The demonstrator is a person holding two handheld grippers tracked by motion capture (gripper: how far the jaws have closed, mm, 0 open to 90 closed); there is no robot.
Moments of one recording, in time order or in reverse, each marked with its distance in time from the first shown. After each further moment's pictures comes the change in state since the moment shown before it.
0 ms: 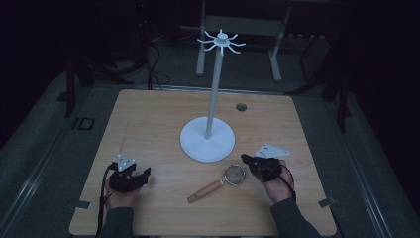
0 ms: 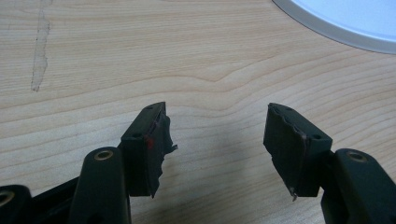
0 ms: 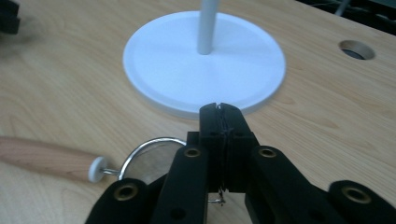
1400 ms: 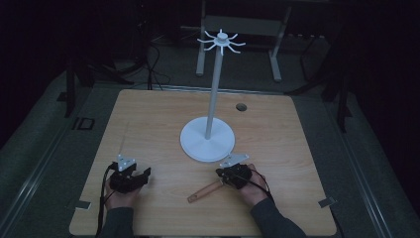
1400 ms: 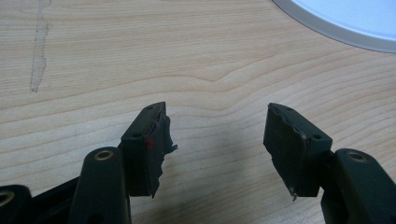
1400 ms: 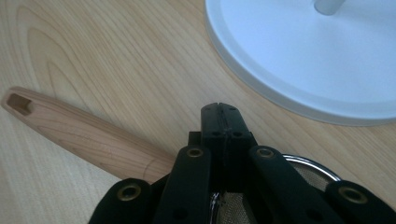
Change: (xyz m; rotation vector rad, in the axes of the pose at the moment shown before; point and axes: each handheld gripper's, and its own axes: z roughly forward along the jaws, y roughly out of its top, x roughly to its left) left arm -0.001 0.000 0.000 0.001 0.000 0.004; right arm 0.055 -0.001 0.063 0.213 0.124 -0.154
